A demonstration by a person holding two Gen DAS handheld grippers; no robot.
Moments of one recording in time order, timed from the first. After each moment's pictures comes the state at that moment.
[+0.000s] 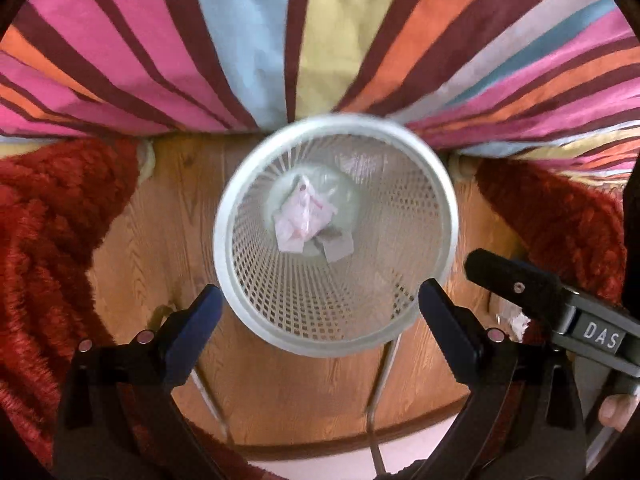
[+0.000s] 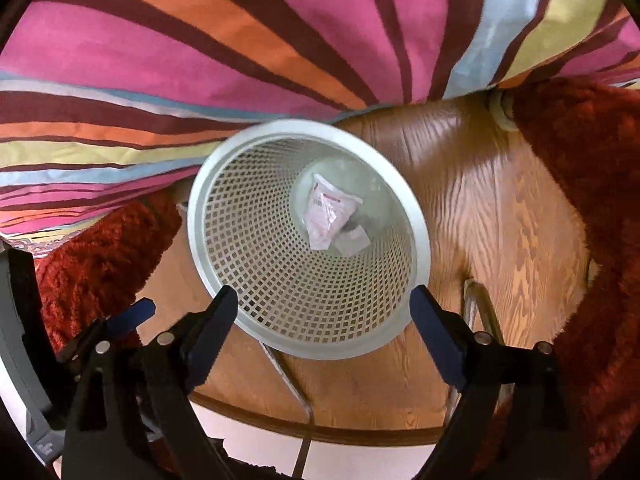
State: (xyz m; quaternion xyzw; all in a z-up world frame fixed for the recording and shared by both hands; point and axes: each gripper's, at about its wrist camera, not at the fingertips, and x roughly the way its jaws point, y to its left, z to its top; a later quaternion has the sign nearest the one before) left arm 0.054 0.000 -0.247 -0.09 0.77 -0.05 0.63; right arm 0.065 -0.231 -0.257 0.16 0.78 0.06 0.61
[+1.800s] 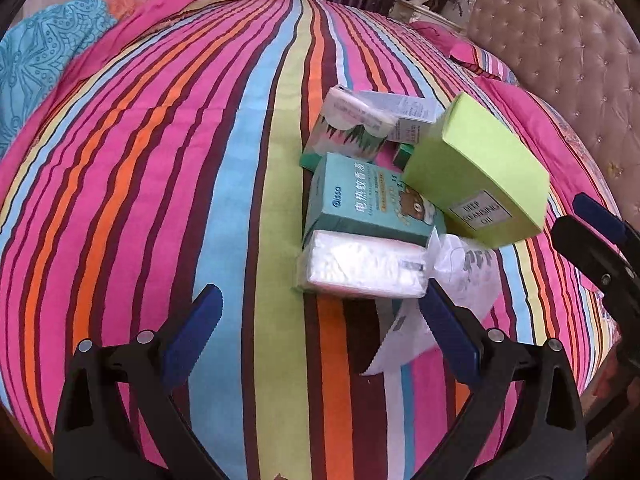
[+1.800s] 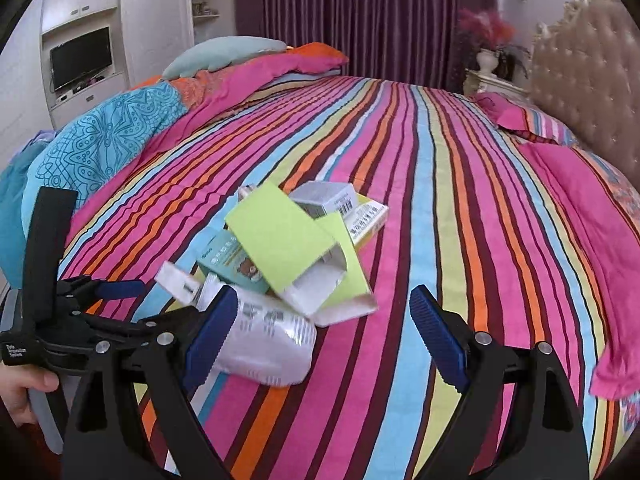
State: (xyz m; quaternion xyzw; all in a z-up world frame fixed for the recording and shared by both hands) left arm 0.330 0.009 -0.039 -0.11 0.48 -0.03 0.87; right arm 0.280 -0.217 0.024 -0.08 0.34 0.19 0.92
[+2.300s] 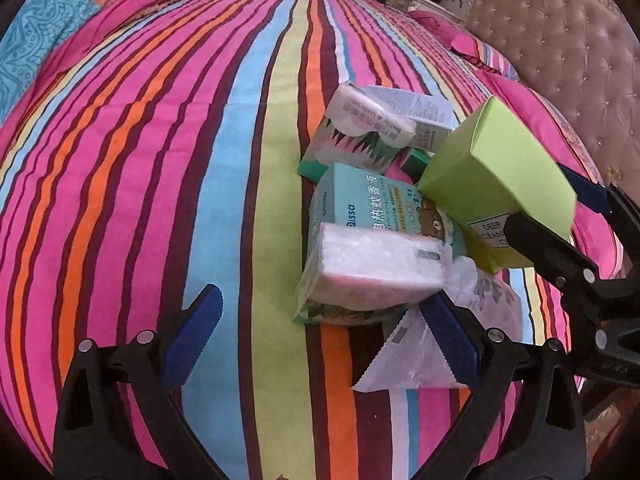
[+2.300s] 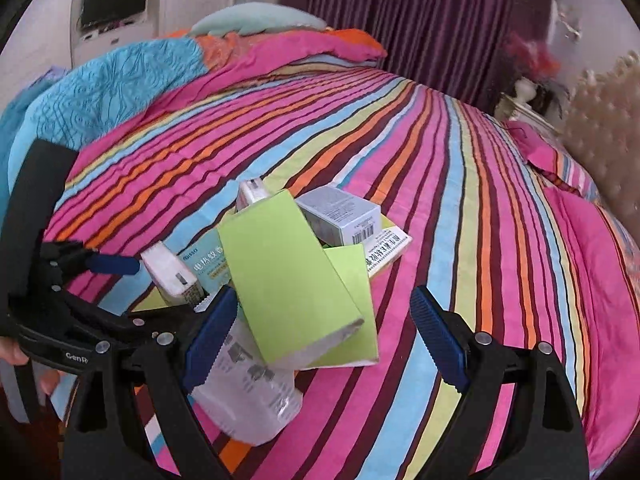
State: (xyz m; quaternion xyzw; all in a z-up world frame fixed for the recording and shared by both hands) left arm 0.363 0.016 -0.050 -0.12 0.50 -0.05 0.86; right arm 0.319 -0.181 0.013 -0.19 0.35 0.22 0.89
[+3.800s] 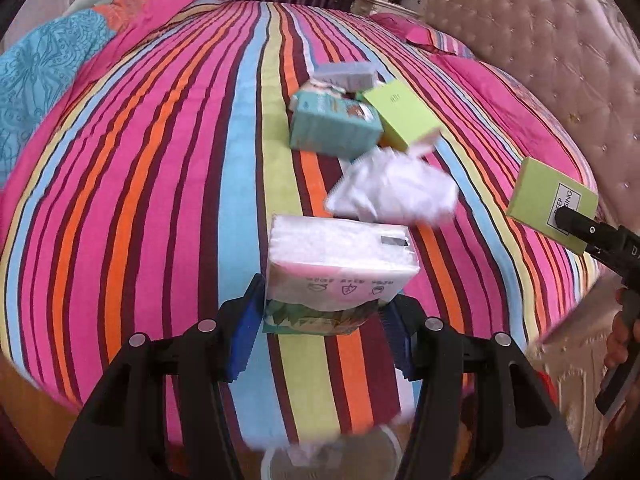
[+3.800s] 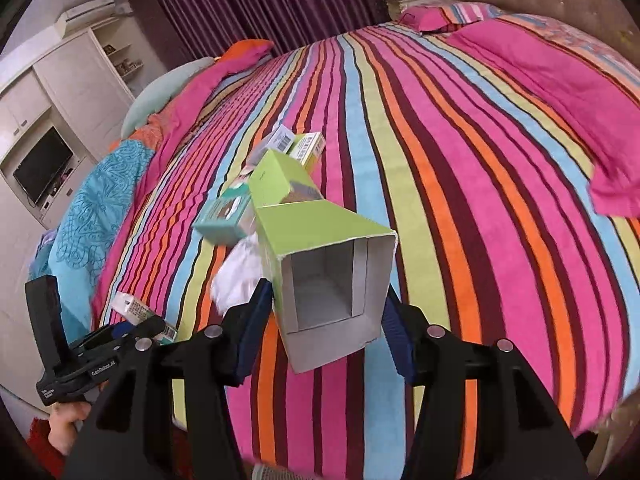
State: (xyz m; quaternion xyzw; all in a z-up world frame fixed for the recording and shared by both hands) left arm 0.201 0.013 -0.022 -0.07 0.47 -0.09 0.88; right arm 0.190 -0.305 0.018 0.13 0.41 0.13 0.89
